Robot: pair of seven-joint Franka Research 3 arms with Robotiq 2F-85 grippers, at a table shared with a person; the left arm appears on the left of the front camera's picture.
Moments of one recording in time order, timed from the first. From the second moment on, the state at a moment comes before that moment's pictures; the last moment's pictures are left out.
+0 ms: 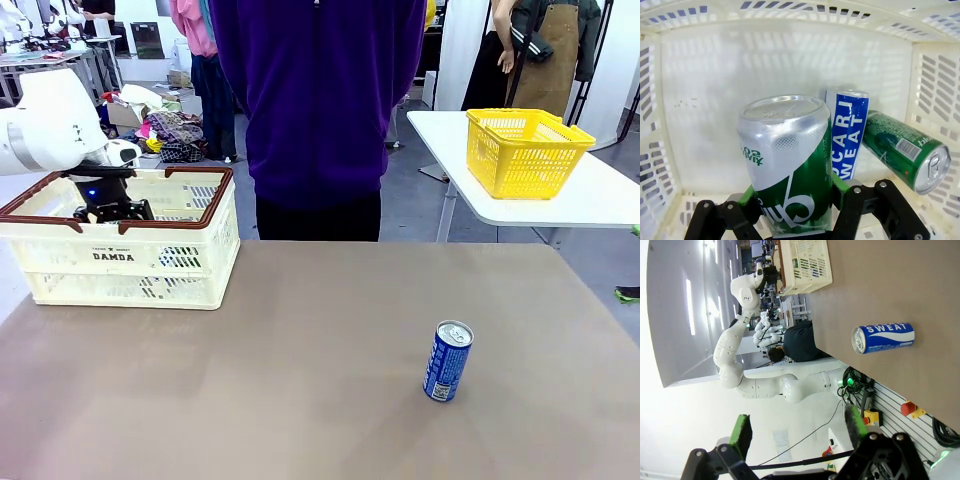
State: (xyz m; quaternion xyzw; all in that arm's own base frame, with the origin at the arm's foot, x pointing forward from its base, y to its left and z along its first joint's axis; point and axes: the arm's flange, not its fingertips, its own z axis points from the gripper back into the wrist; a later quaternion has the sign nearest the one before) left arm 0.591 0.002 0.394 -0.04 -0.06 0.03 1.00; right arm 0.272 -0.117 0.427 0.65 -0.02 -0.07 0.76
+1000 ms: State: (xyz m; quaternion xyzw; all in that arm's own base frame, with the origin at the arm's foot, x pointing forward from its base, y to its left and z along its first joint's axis) left arm 0.596 0.003 0.401 -0.04 -0.07 0.03 1.00; right arm 0.272 -0.117 0.427 0.65 -0.02 -0.07 0.76
